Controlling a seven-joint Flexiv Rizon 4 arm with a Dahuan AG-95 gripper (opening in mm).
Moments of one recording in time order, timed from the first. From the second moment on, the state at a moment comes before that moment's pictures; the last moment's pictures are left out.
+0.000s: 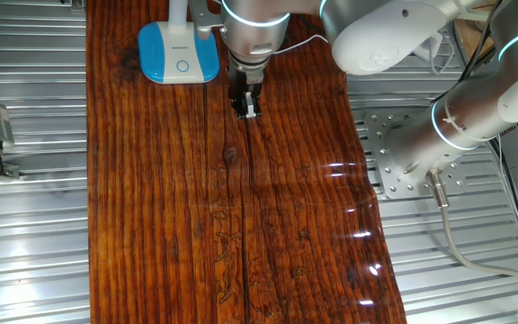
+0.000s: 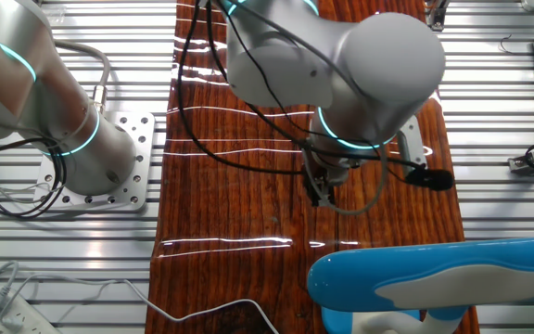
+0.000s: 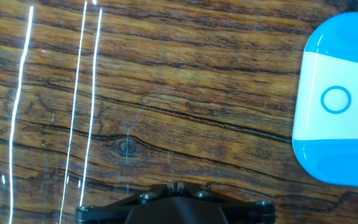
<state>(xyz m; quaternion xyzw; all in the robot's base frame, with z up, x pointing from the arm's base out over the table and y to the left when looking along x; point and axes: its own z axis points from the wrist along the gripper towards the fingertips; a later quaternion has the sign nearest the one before) 0.438 -0.084 0.064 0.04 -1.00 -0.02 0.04</state>
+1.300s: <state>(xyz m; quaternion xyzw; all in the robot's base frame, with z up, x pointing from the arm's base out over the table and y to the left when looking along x) 0.440 -0.083 0.065 -0.02 -1.00 0.01 0.06</state>
